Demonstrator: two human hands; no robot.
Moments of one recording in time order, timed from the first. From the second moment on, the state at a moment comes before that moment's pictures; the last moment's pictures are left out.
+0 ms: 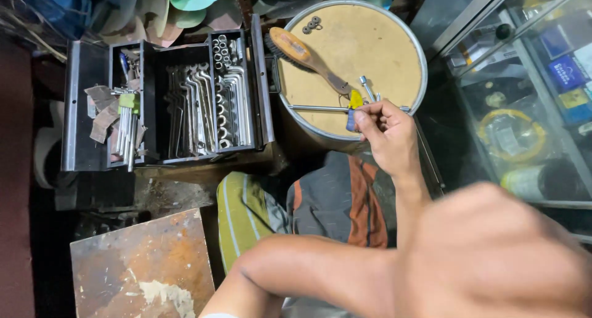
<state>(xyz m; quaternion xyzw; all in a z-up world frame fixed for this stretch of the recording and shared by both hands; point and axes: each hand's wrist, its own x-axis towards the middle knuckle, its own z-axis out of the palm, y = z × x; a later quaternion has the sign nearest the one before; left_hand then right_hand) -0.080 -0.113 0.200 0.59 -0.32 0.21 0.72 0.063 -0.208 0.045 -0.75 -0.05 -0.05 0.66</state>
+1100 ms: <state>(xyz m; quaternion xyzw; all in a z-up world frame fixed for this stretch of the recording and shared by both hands) -0.007 -0.181 0.164 0.65 -0.43 0.27 0.56 0.031 -0.343 0.070 -0.84 -0.09 -0.03 0.54</state>
